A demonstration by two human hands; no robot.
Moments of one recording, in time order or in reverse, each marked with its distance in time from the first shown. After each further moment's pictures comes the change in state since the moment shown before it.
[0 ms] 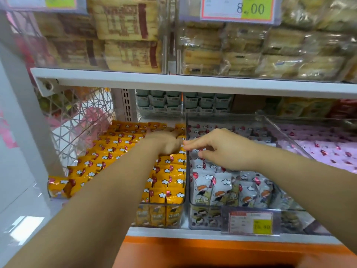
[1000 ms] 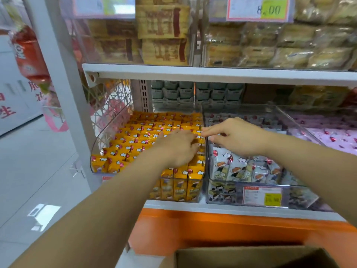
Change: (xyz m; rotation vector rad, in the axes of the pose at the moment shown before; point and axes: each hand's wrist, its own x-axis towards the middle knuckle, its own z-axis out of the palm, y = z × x) left_hand -0.102 -0.007 0.008 -0.079 0.075 0.155; right_hand -0.008 -0.025 0.005 -0.115 0.021 0.075
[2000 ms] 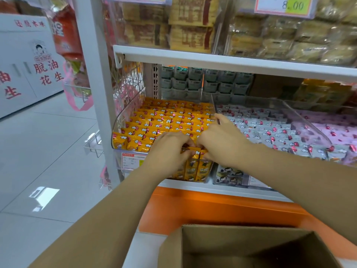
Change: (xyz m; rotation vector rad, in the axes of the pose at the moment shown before) left_hand -0.058 -0.033 0.045 -0.334 0.475 0.125; right_hand -0.009 -0.071 0.042 -0.778 0.057 -0.115
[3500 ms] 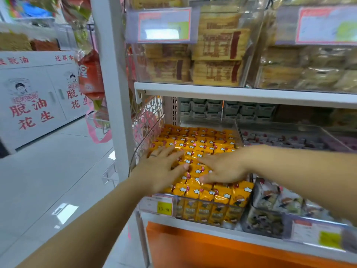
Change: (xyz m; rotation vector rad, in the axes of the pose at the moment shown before) left_hand 0.030 -0.070 -0.044 0.338 -0.315 -0.243; right_hand 0.077 0.015 -0.014 0.413 -0.612 -0.118
